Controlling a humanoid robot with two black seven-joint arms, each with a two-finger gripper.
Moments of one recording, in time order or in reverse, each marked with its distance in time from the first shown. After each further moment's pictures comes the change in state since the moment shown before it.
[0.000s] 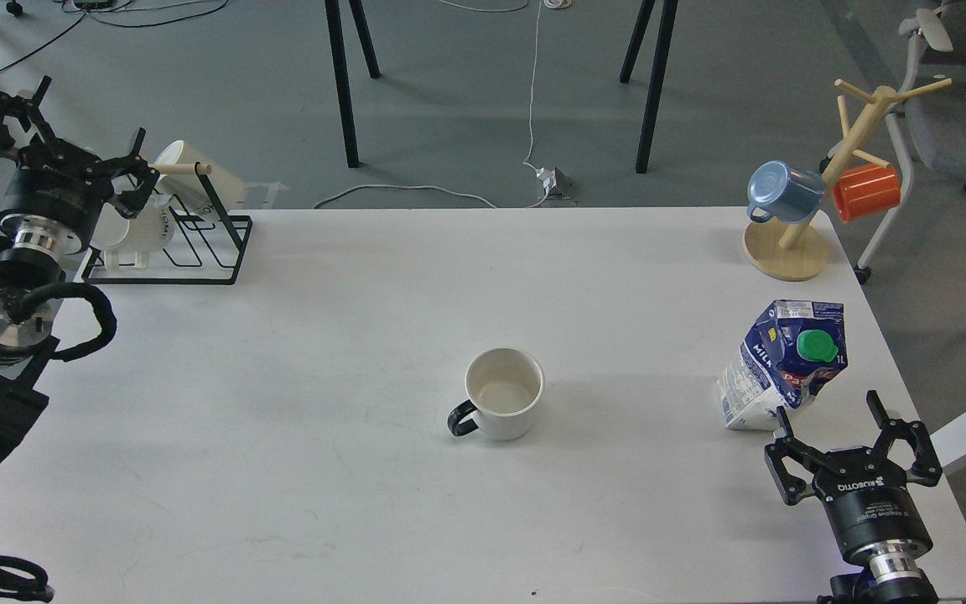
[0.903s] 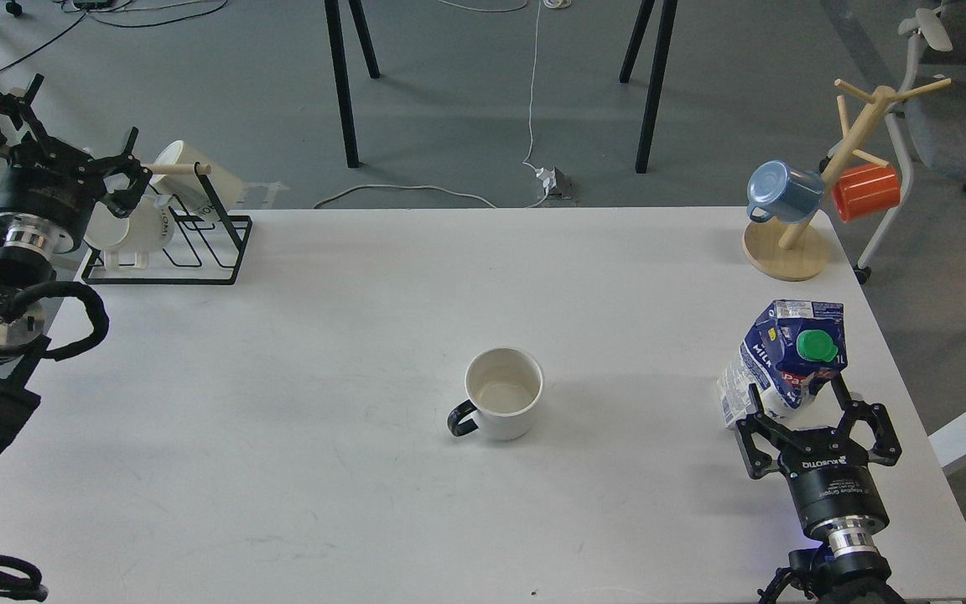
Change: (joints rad) left arm -0.001 0.014 0.004 0.005 0.002 0.000 0.003; right arm 0.077 0.069 -0.008 -0.048 0.003 0.000 0.011
